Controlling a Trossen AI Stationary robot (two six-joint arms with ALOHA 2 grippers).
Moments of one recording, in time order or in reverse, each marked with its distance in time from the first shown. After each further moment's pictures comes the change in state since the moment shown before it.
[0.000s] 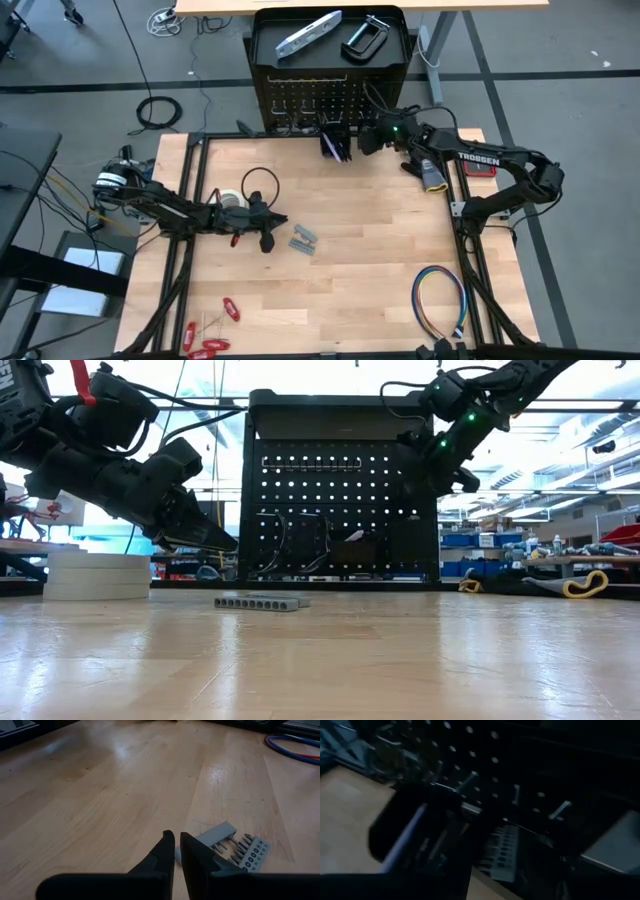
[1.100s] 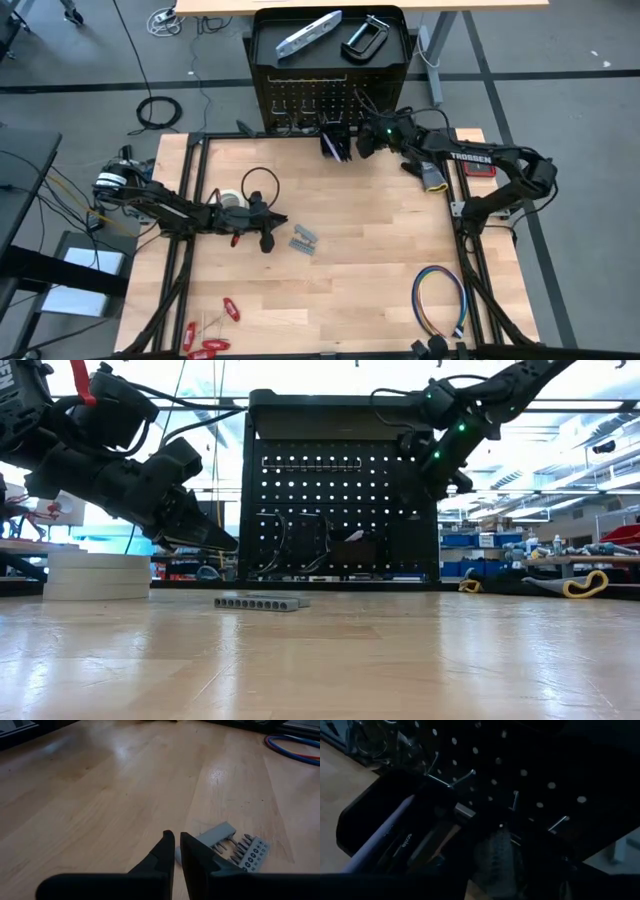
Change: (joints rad) left arm 0.000 0.000 0.000 0.001 0.000 -0.001; right arm 0.013 0.066 0.000 0.064 0.076 -0.165
